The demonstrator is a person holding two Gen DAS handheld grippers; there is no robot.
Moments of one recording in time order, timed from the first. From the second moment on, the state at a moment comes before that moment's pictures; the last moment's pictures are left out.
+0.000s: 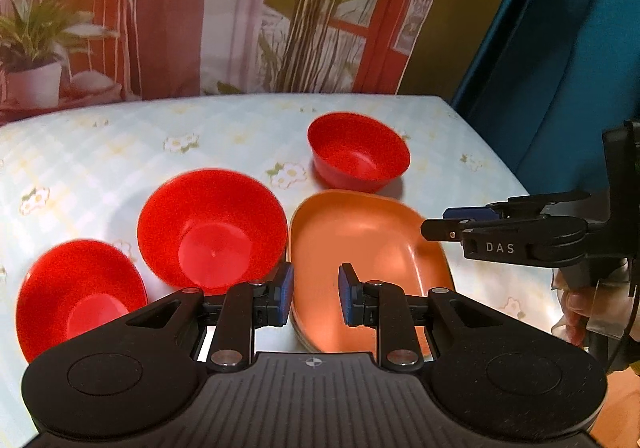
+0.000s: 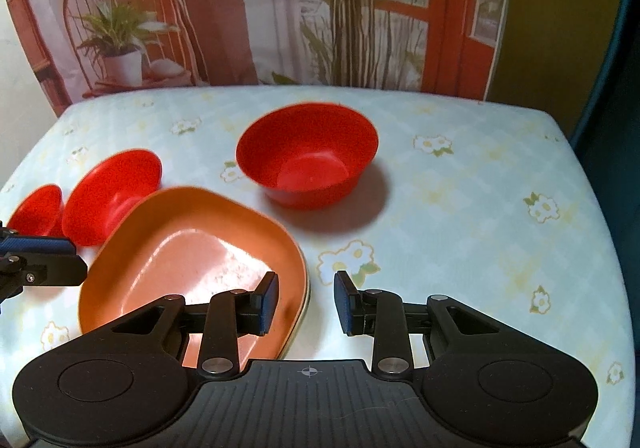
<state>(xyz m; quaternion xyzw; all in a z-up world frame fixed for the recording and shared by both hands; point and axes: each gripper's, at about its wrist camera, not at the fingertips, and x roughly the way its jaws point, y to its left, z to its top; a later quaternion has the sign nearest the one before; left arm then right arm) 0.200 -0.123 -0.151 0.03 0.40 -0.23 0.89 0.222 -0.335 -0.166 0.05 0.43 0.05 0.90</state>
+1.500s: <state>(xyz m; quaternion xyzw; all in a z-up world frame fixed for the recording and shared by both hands) 0.355 -0.215 -0.182 0.07 0.43 -0.21 0.88 0.321 -0.387 -0.187 0.15 0.39 -0.01 0.91</state>
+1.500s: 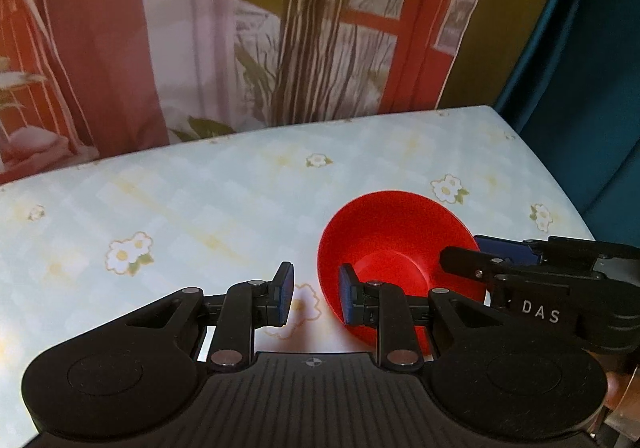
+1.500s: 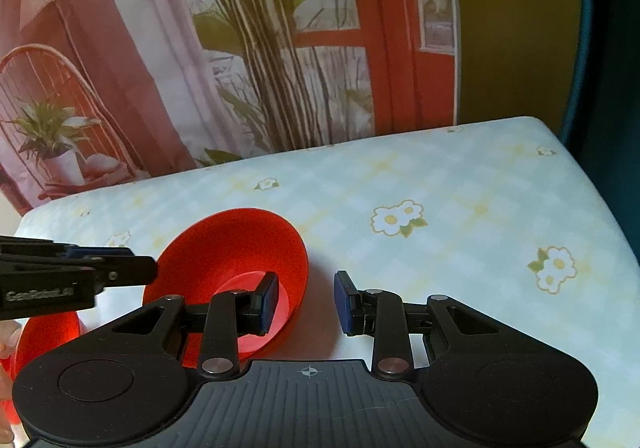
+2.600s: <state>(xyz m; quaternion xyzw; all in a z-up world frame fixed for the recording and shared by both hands) 0.321 -0.201 -0.144 0.07 0.39 -0.23 0.89 0.308 -0.367 -0.156 0.16 0.37 0.01 0.91</state>
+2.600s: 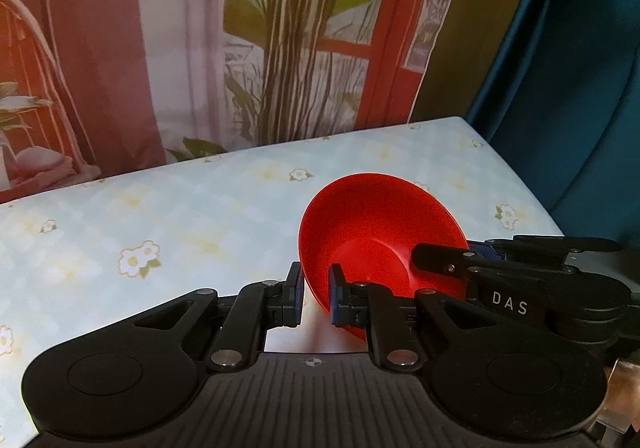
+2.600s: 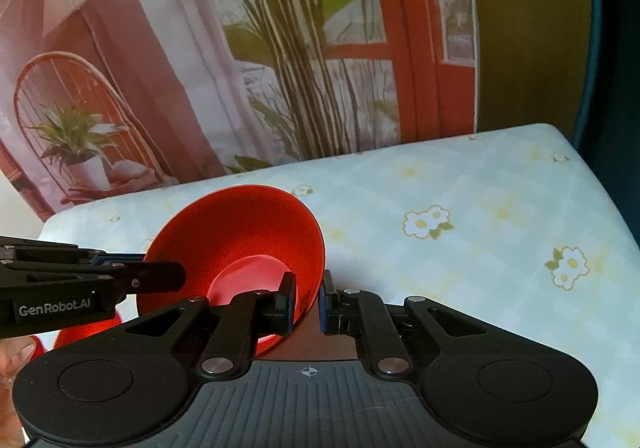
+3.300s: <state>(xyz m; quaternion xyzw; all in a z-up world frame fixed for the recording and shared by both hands) 0.276 -0.142 -0.118 0.04 0.36 -0.22 0.90 0.287 -0.303 -0.109 0.12 0.36 0.03 0.92</state>
